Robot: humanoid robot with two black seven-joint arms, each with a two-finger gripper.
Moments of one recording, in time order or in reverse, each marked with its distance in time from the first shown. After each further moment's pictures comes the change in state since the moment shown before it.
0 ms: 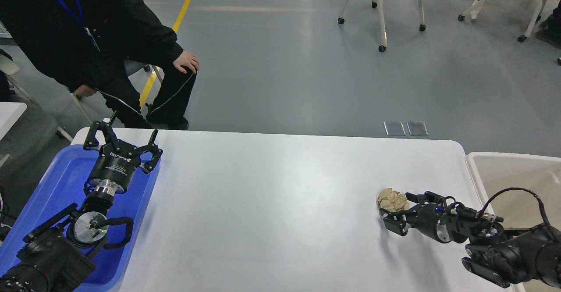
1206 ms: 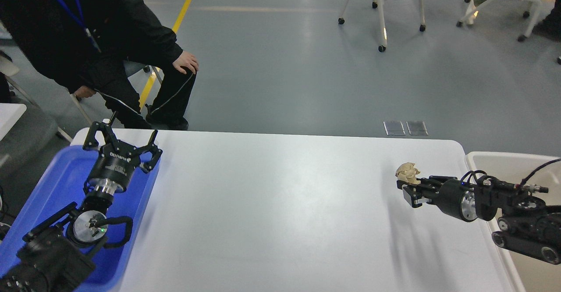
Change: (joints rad) left arm 0.000 0.000 0.000 0.000 0.000 -0.001 0.000; right arm 0.210 -0.292 -0.018 0.422 0.138 0.100 0.007
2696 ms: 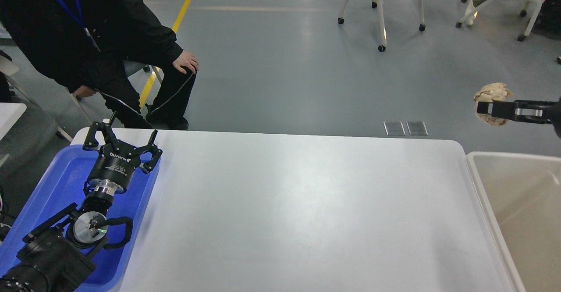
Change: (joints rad) left arm 0.001 0.000 -0.001 0.000 -0.001 0.002 0.000; right arm 0.513 -0.631 0.067 0.394 0.243 0.521 0.033
